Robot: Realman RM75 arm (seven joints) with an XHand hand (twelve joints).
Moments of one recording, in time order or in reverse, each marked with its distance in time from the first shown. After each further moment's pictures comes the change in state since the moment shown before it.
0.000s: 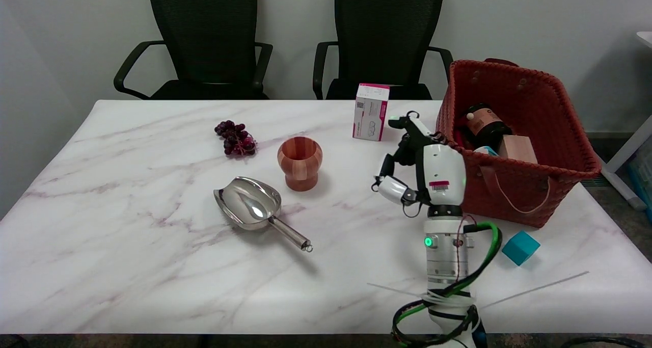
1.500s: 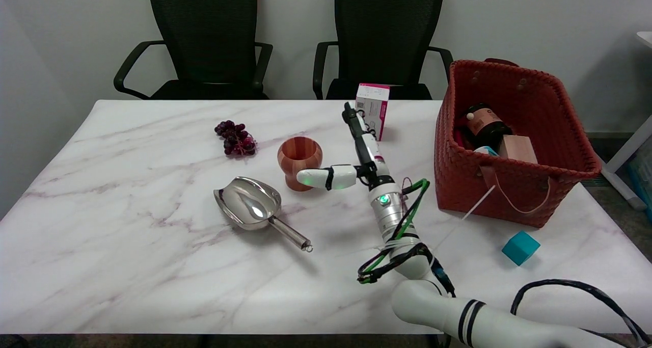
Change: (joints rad) arm 0.294 -0.056 0.000 -0.266 0.135 -0.524 0.710
